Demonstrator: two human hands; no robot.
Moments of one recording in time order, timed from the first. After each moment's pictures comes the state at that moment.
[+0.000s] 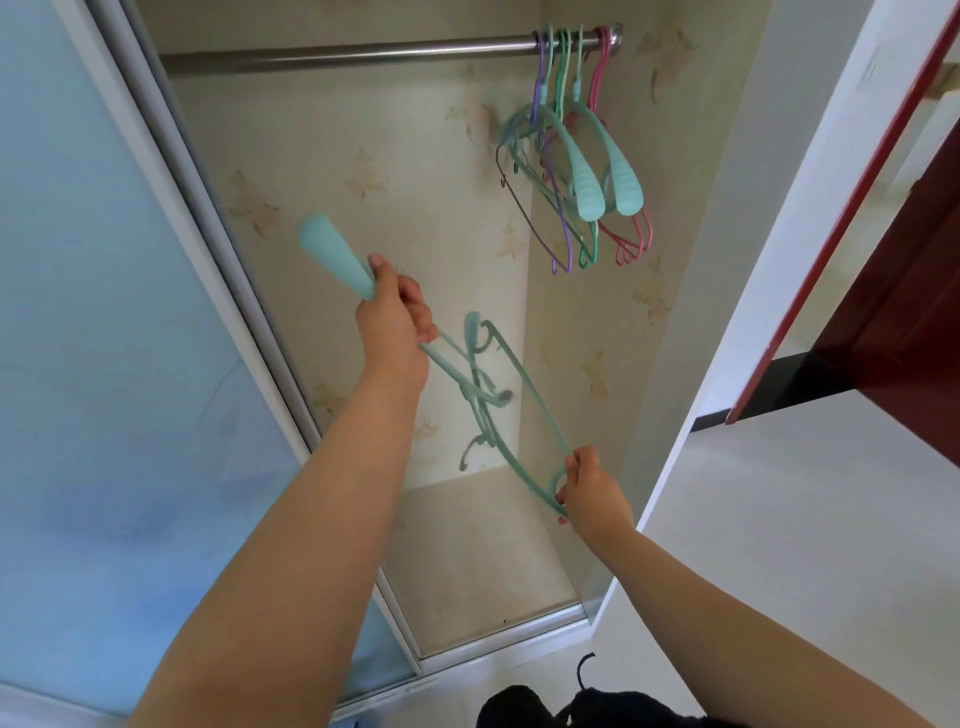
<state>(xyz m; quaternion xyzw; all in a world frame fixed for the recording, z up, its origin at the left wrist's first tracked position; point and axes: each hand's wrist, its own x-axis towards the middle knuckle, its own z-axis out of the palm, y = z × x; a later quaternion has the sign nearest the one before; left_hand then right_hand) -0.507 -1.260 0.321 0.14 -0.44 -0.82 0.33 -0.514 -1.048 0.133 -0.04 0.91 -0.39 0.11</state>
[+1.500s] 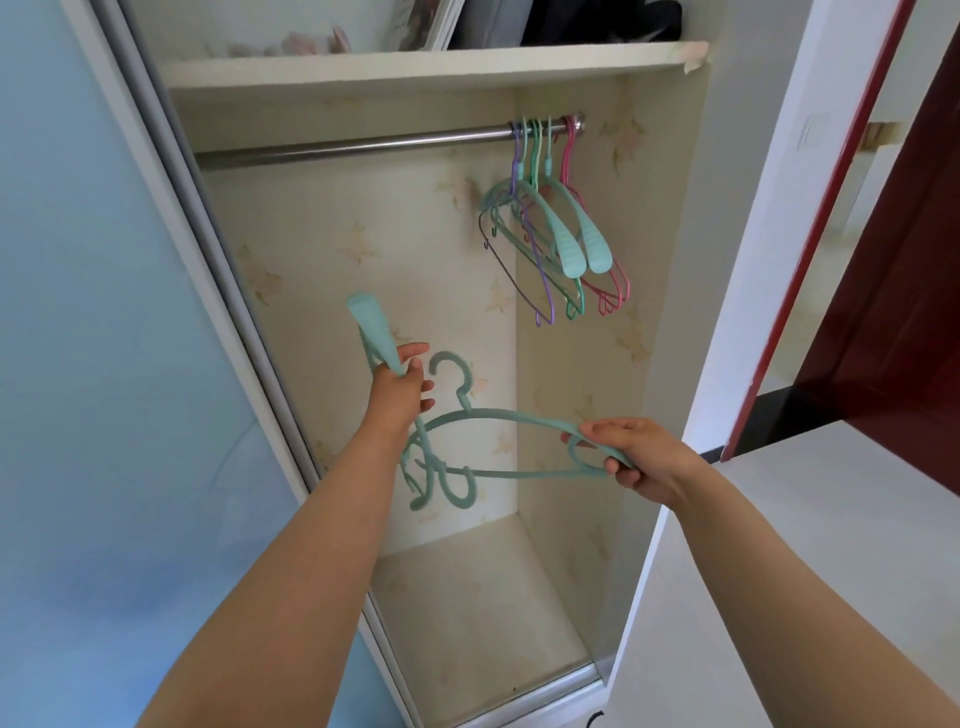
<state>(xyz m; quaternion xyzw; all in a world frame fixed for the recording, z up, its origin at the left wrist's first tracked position) -0.521 -1.296 0.280 0.16 -0.71 -0.65 0.23 -0.545 -1.005 0.260 -0.06 0.68 -0.68 0.25</state>
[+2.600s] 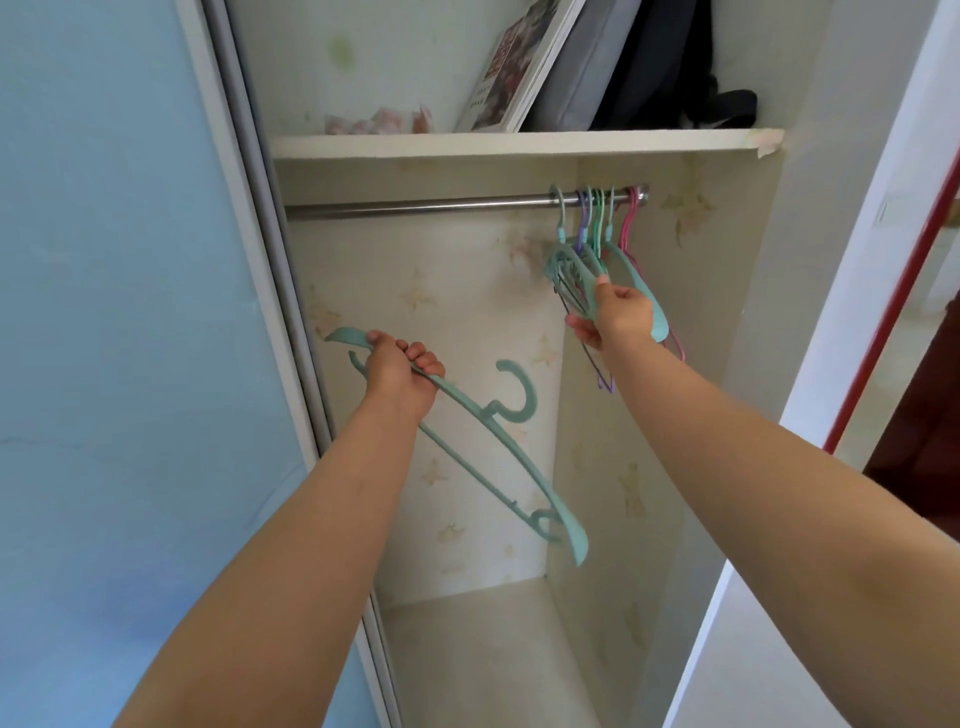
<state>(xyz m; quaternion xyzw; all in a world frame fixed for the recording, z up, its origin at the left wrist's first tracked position) -0.538 -1.331 0.376 0.17 -0.28 -0.91 0.25 -0.658 -1.136 0.414 0.00 0.64 -0.77 -0.01</state>
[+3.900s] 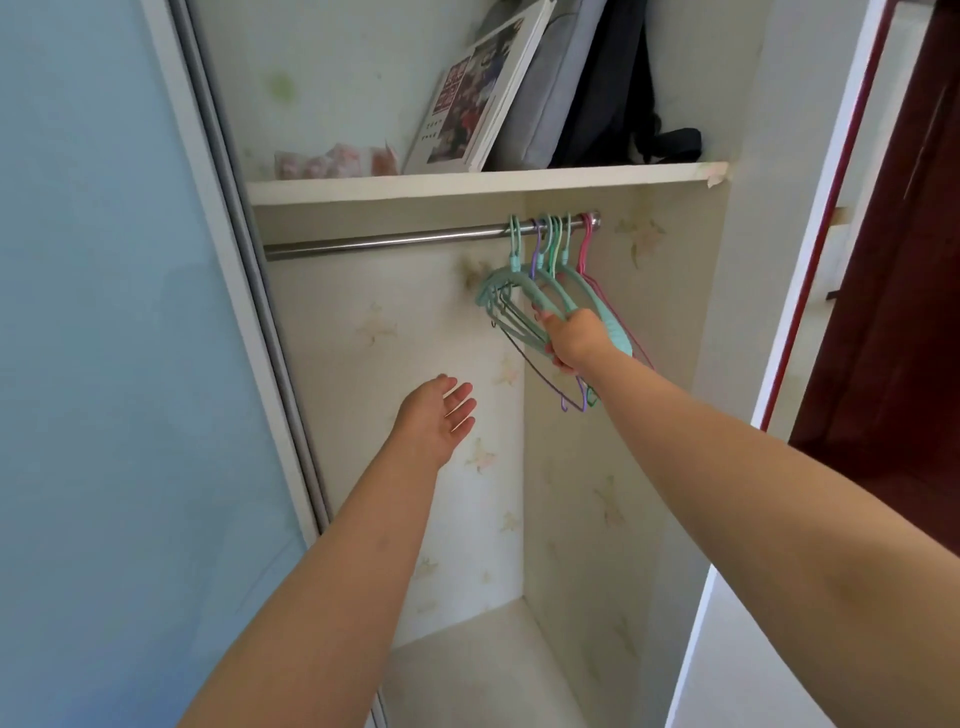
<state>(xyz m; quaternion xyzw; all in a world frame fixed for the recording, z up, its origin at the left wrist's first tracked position) -0.560 -1.315 0.362 0.18 -0.49 -0.85 0.07 -0.659 -1.151 0.423 -0.07 0.84 -0.53 -0.04</state>
